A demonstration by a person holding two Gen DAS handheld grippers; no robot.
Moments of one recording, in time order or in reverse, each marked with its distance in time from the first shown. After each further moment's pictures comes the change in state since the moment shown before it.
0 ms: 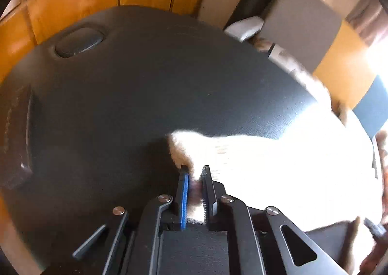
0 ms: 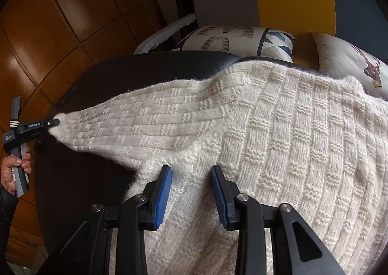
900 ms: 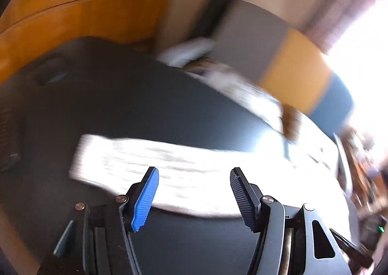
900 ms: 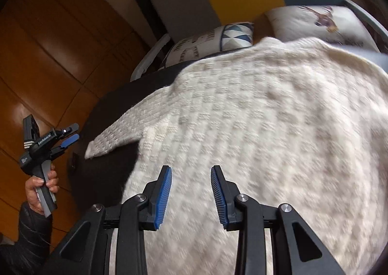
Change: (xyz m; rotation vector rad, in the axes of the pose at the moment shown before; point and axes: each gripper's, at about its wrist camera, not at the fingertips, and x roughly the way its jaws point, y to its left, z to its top) left arm -0.084 -0.138 -0.048 0.124 -0.050 -0.231; right arm -0.156 -0.082 -0.100 0.371 -0.078 0.093
